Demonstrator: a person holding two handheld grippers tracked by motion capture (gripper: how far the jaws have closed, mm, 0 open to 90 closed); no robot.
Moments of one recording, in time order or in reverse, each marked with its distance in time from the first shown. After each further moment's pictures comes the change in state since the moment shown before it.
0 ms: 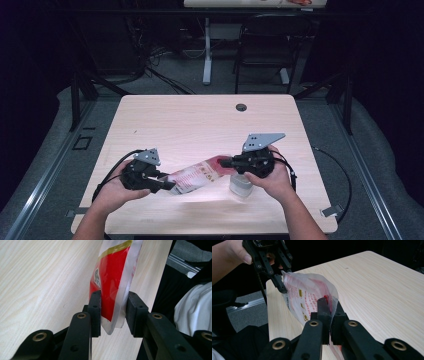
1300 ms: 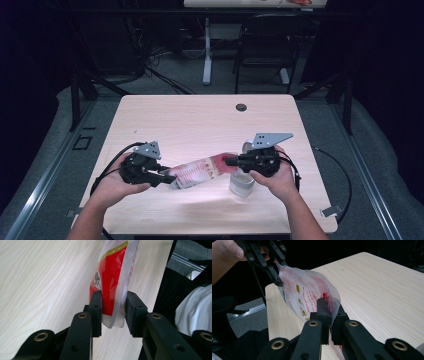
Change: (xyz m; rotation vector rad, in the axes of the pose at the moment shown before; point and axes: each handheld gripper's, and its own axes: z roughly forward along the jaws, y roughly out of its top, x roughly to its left) left arm -0.005 0.021 -0.016 0.007 0.032 0.048; right arm -0.009 -0.009 -0.010 -0.041 -0.006 0.054
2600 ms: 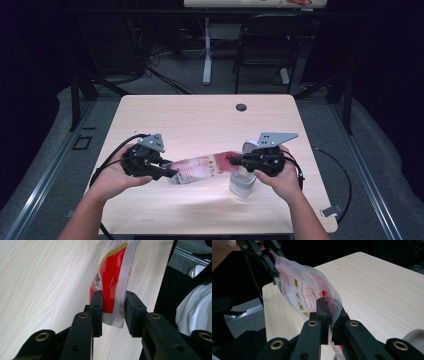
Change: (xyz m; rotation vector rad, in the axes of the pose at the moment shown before) left arm -0.001 0.025 -0.011 0.041 0.019 0.034; right arm -0.004 -0.003 -0.009 -0.001 -0.026 0.007
